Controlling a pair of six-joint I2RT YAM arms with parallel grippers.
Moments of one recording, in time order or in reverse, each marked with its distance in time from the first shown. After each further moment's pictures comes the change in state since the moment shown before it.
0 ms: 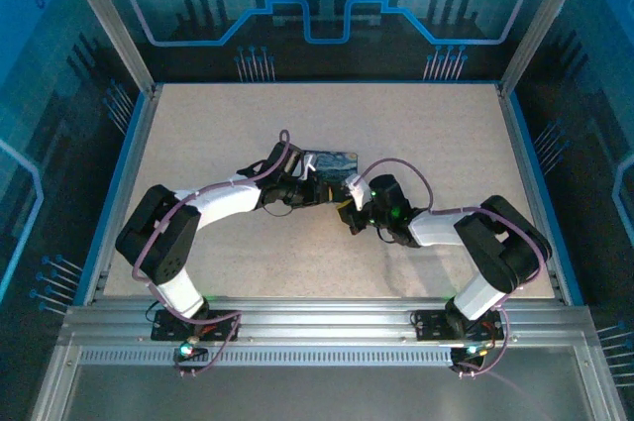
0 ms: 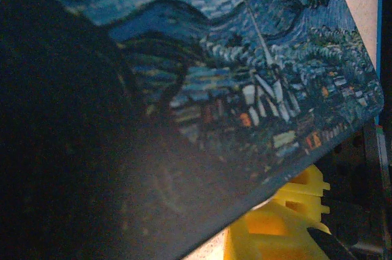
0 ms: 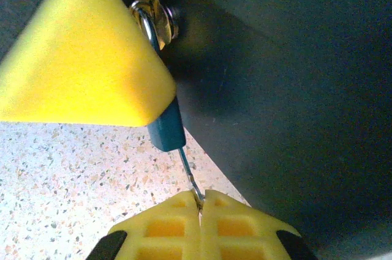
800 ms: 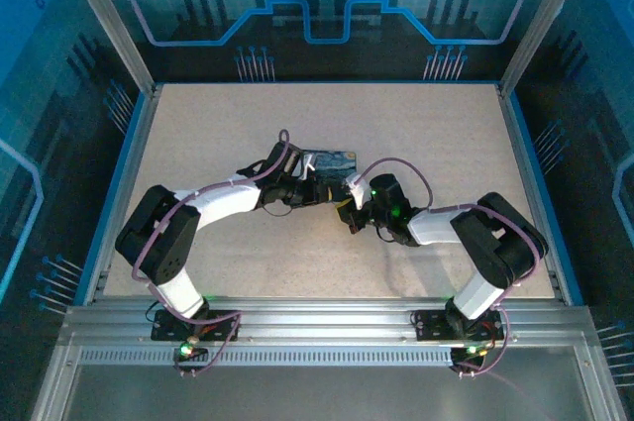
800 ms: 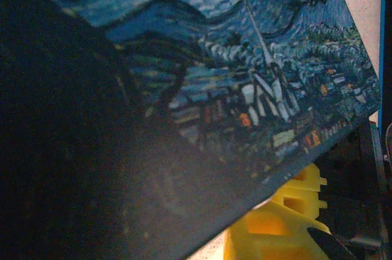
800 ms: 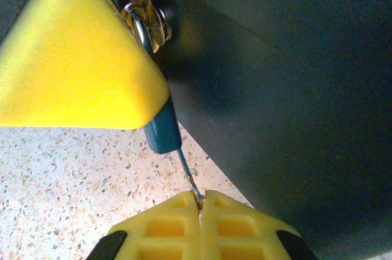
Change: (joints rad) left arm 0.000 -0.002 0.000 -0.004 -0.009 0.000; right arm -0.010 0.030 0.005 0.037 -0.029 0.018
